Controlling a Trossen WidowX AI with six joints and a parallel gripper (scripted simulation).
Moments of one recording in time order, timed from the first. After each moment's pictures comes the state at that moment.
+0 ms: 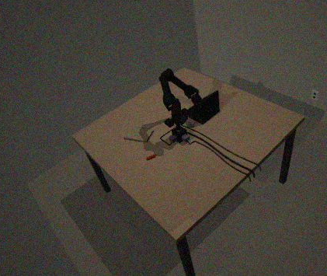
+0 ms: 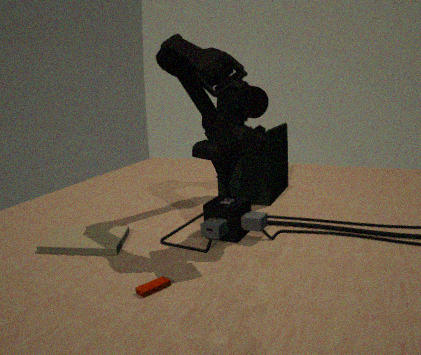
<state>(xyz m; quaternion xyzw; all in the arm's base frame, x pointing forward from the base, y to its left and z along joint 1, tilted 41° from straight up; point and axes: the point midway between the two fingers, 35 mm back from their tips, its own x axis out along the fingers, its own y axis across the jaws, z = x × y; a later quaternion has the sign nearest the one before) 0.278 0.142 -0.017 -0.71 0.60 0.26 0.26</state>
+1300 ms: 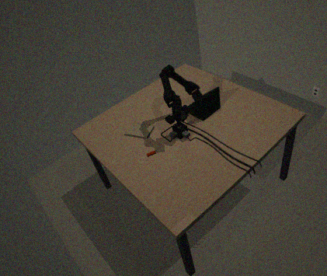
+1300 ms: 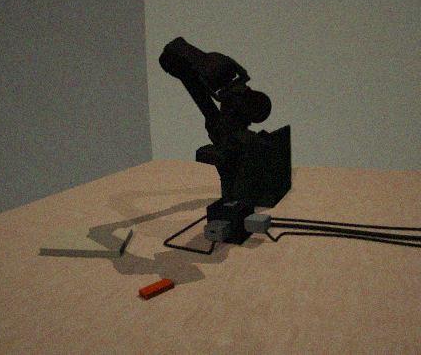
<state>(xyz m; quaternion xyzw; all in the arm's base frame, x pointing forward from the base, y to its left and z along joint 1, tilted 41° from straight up) 0.279 0.139 -0.021 -0.71 0.60 0.26 0.26</state>
